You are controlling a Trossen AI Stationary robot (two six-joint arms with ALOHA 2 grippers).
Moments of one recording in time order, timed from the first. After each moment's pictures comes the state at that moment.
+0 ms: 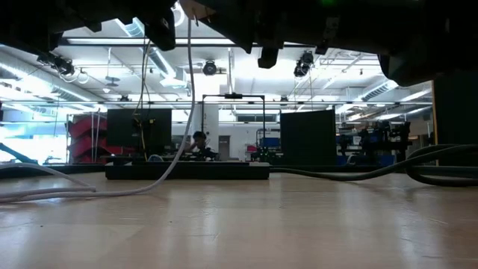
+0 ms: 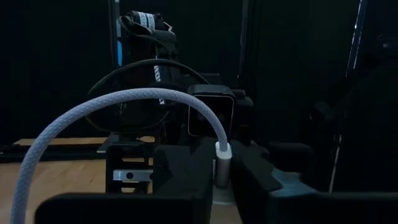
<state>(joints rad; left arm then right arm) -0.42 1.52 0.47 1.21 -0.26 -0.03 0.43 2.13 0.99 1.44 0.52 -0.13</state>
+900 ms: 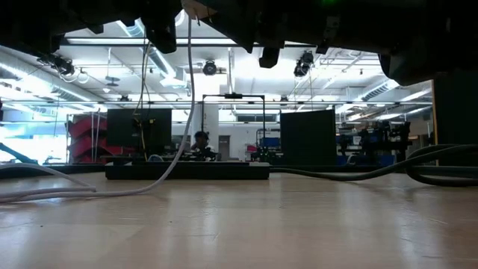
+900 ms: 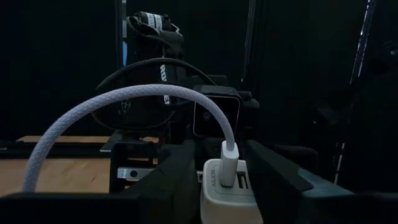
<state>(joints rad) -0.42 1.52 0.47 1.25 -0.28 -0.04 0.44 2.12 0.99 1.44 0.54 -0.13</state>
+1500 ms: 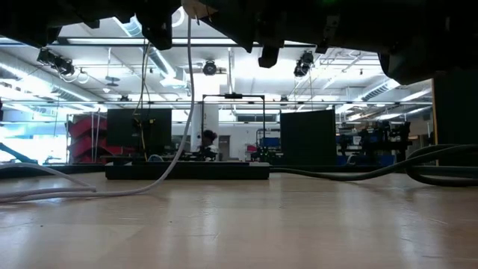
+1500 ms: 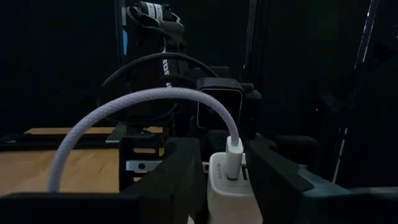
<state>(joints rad) -0.42 1.41 0.47 1.10 -0.28 -0.03 0.44 2.12 0.99 1.43 0.53 -0.12</state>
